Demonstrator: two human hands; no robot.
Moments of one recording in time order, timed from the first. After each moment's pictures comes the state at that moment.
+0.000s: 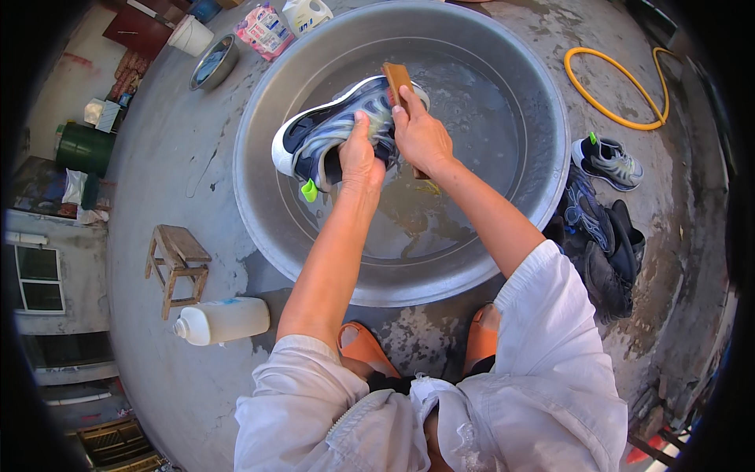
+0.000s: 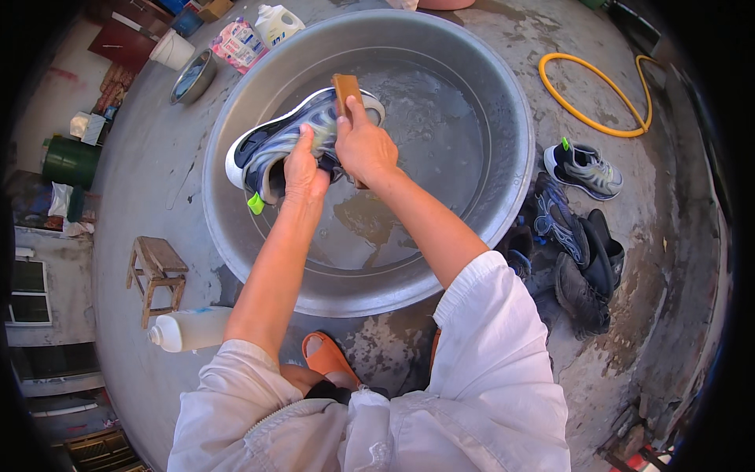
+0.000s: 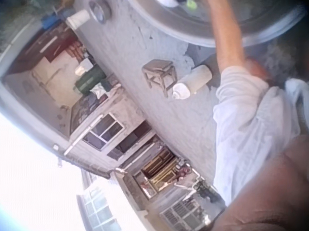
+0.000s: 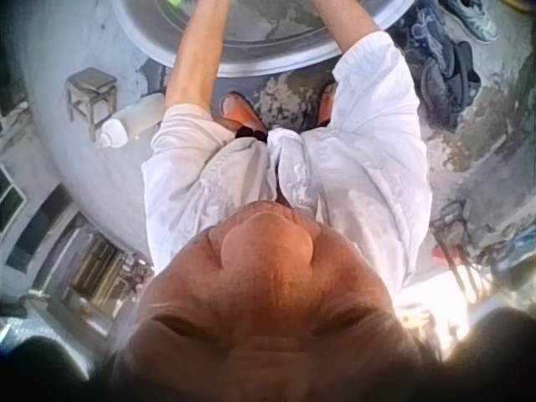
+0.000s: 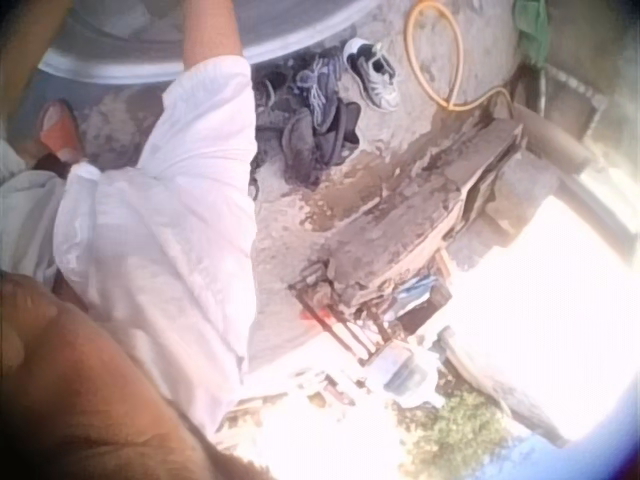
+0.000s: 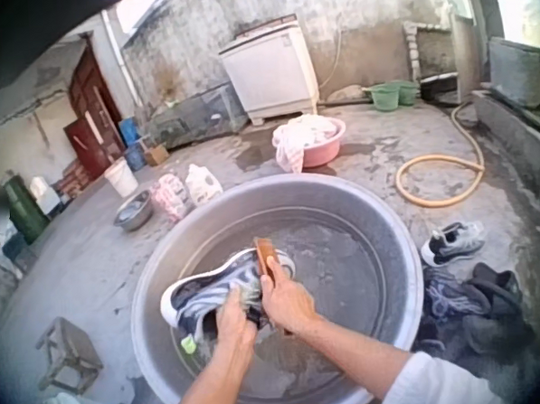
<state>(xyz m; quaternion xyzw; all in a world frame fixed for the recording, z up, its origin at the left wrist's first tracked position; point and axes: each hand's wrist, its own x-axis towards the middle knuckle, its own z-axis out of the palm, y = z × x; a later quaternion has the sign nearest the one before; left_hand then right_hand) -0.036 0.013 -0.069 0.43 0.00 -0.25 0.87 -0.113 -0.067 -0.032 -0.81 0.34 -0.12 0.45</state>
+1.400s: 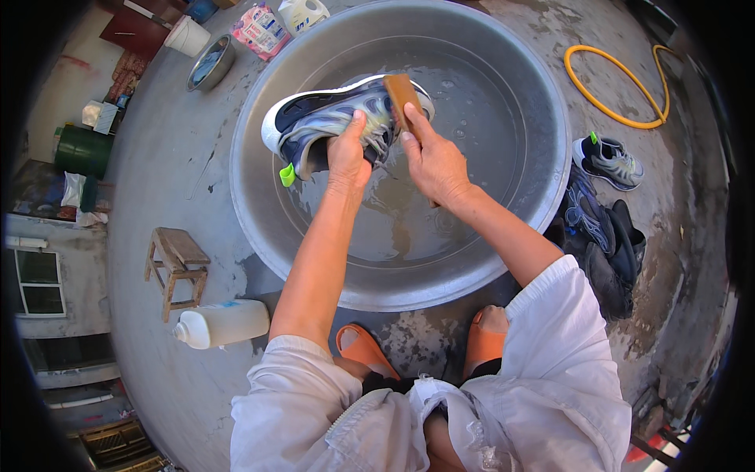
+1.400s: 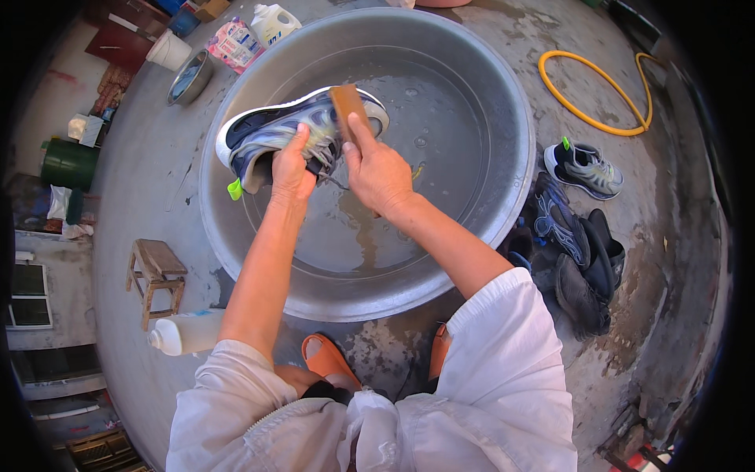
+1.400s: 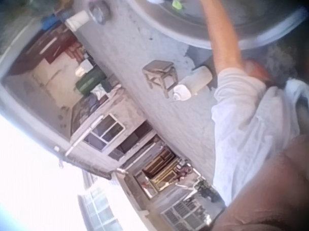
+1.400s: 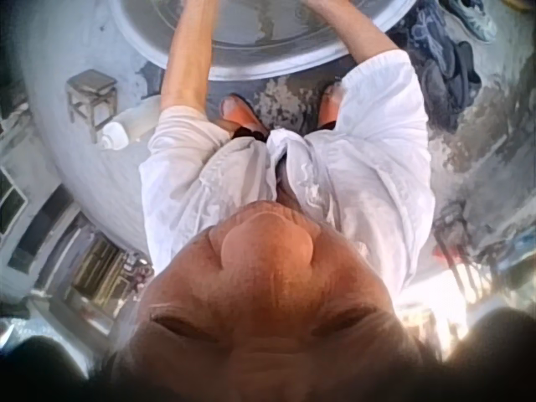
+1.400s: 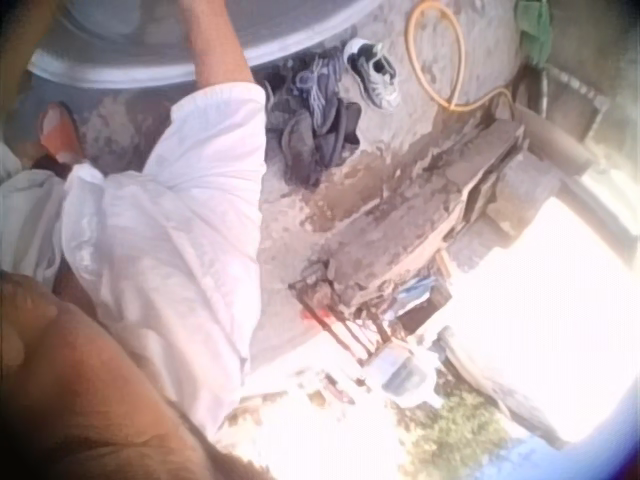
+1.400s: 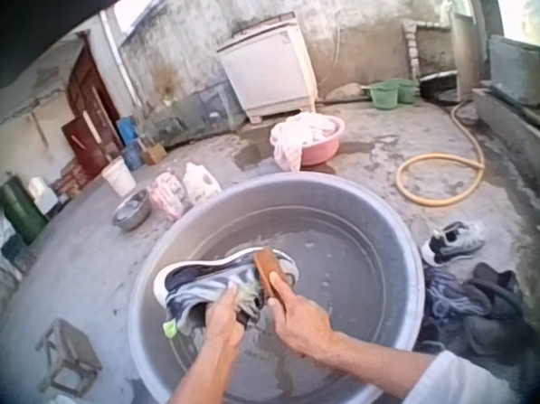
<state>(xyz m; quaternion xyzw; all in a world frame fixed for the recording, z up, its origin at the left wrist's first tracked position) -0.020 0.026 -0.063 0.46 -0.09 -0.27 0.84 -0.143 -0.064 -0.062 -0.85 0.25 -0.19 0.42</state>
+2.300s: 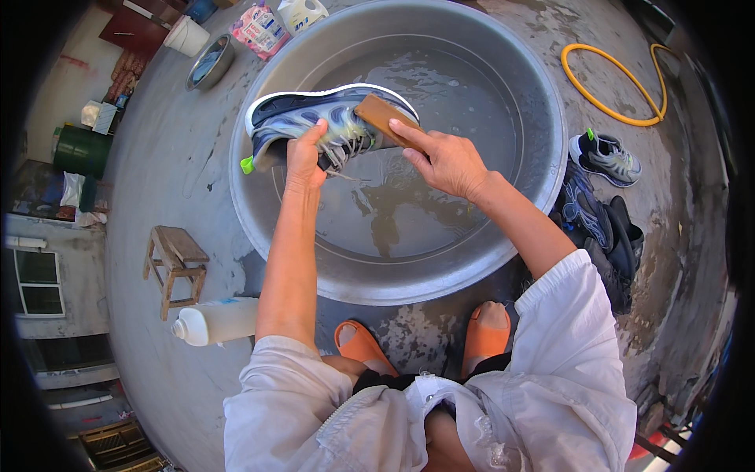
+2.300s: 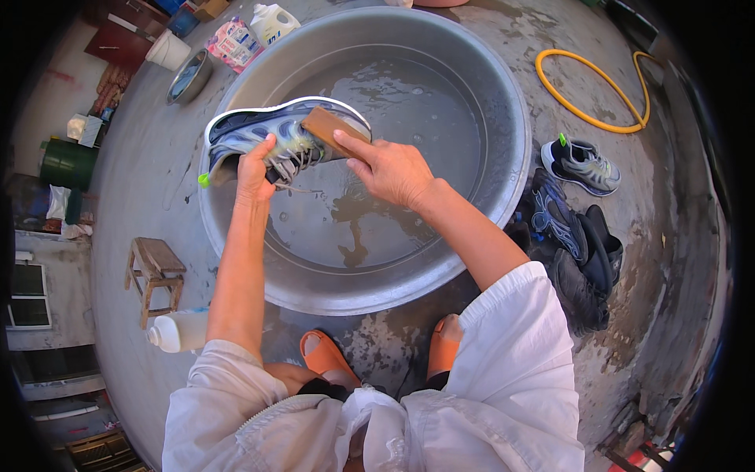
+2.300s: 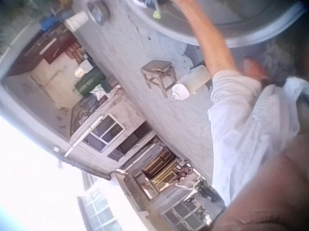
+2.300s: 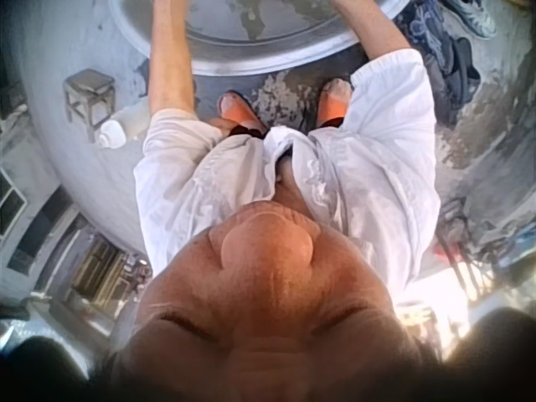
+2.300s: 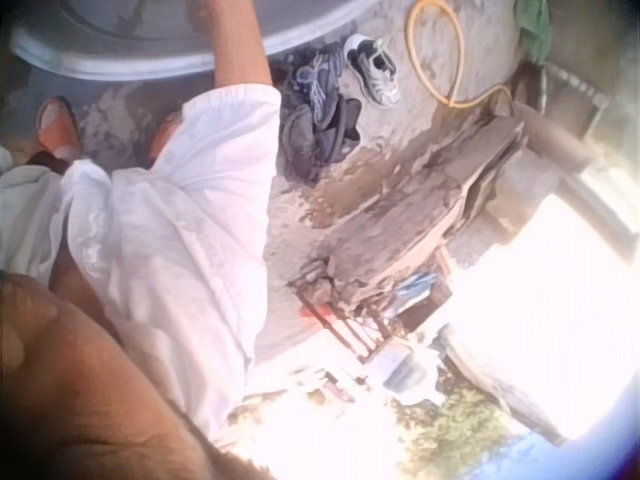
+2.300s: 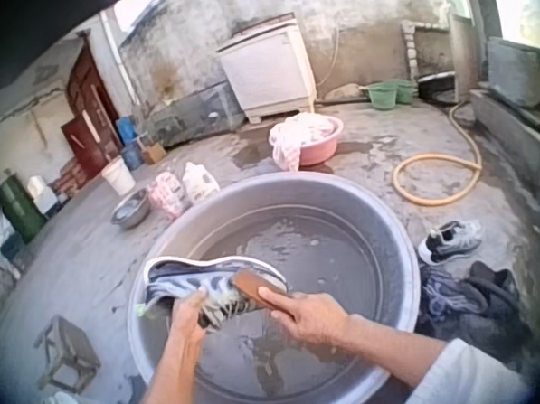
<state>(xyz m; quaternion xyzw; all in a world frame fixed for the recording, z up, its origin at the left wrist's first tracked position) 0.013 0.076 -0.049 0.53 -0.09 -0.26 0.80 -0.168 -0.089 -0.065 -0.94 0.08 -0.15 0.31</state>
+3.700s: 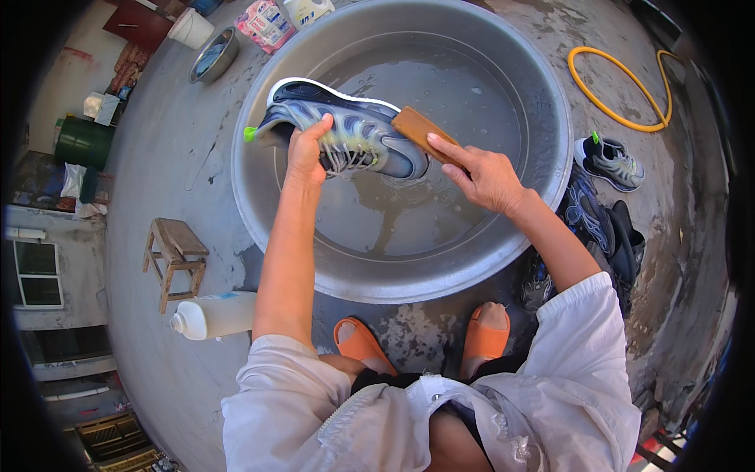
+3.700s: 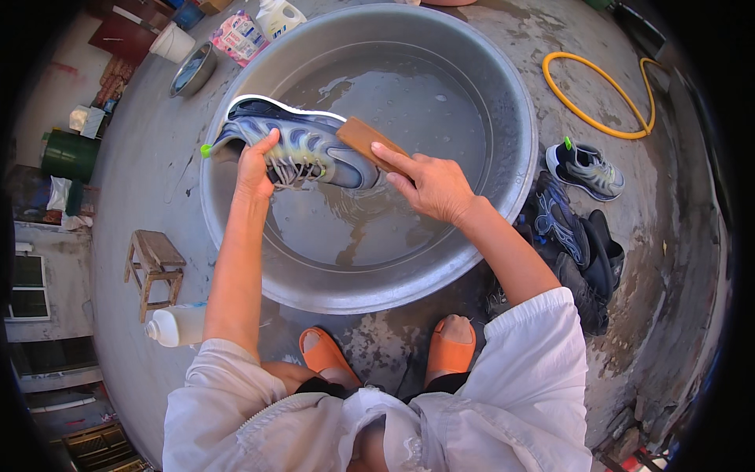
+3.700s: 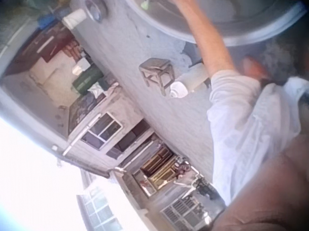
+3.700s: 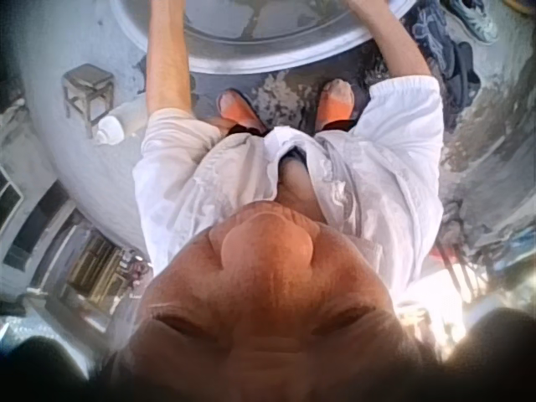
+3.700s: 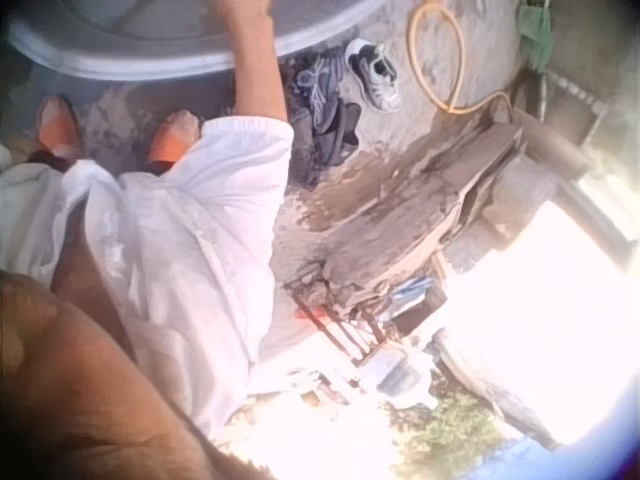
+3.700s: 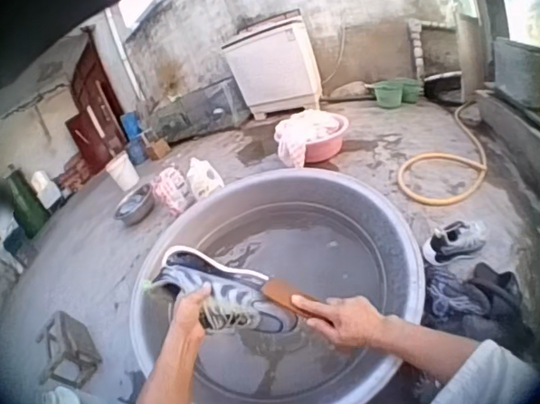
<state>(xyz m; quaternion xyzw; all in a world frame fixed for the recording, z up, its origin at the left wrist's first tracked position) 0.003 0.070 -0.030 0.56 -0.08 -0.31 0.76 -0.212 -0.116 -0.072 -0.95 0.07 -0.14 0.28</state>
